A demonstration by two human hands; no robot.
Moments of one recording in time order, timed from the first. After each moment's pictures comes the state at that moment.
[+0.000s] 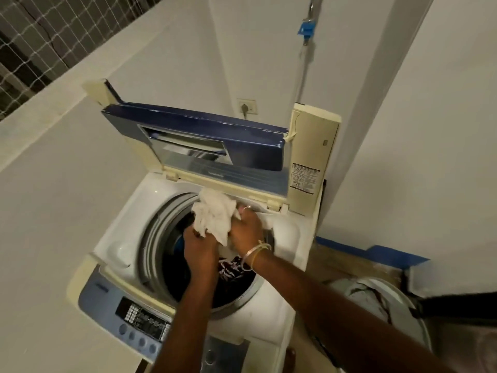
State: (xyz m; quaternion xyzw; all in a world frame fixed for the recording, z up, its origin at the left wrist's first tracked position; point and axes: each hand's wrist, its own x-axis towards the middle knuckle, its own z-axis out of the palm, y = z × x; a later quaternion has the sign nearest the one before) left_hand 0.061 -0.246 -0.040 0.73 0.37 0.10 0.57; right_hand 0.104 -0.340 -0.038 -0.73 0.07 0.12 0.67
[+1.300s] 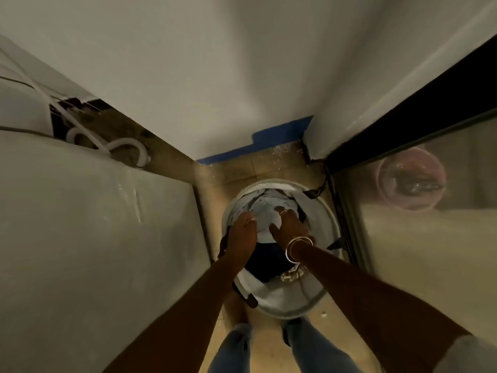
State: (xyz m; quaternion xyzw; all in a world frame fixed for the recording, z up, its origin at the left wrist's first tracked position) left_hand 0.010 -0.644 -0.427 0.81 0.05 -0.43 0.39; right_hand -0.058 -0.769 -0.476 -0.81 0.35 0.25 0.40
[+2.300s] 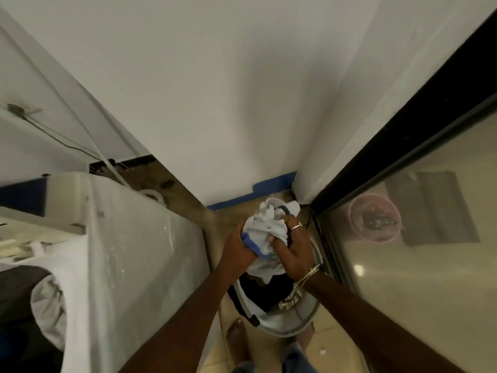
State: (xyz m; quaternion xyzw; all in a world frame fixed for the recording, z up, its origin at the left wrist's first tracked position) left_hand 0.040 -0.625 -0.274 0.88 -0.02 -0.30 0.38; right_hand -0.063 -0.759 -0.226 -0.77 0.20 -0.16 0.58
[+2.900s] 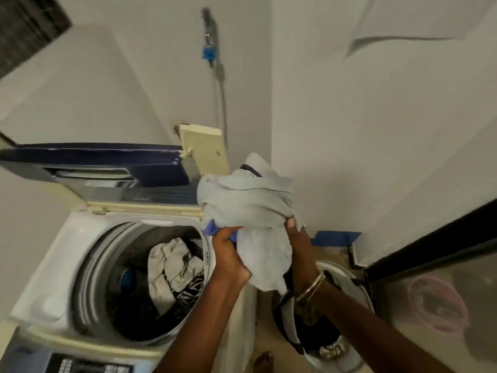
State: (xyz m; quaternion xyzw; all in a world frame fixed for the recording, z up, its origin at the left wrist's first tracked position) left_hand 0.045 -0.448 0.040 0.28 0.20 -0.14 0.93; right_hand 0.017 -0.569 -0.011 -0.58 0.18 0.00 0.80
